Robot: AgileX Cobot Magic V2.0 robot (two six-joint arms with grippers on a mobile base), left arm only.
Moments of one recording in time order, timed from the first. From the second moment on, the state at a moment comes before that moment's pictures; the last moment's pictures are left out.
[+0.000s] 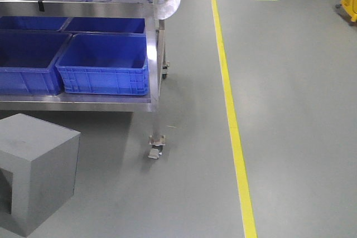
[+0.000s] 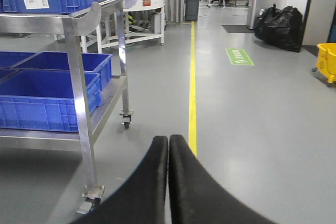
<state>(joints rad) -0.45 0.21 -0.26 0.03 0.10 -0.10</state>
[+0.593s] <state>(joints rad) -0.45 0.21 -0.26 0.03 0.10 -0.10</state>
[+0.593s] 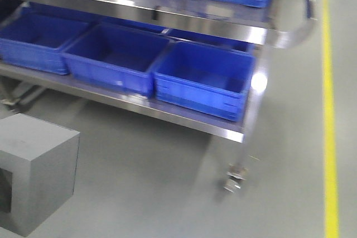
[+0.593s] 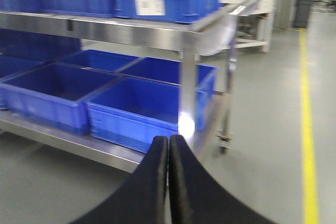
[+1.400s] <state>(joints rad) -0.45 0.21 -0.26 0.03 0.10 -0.10</state>
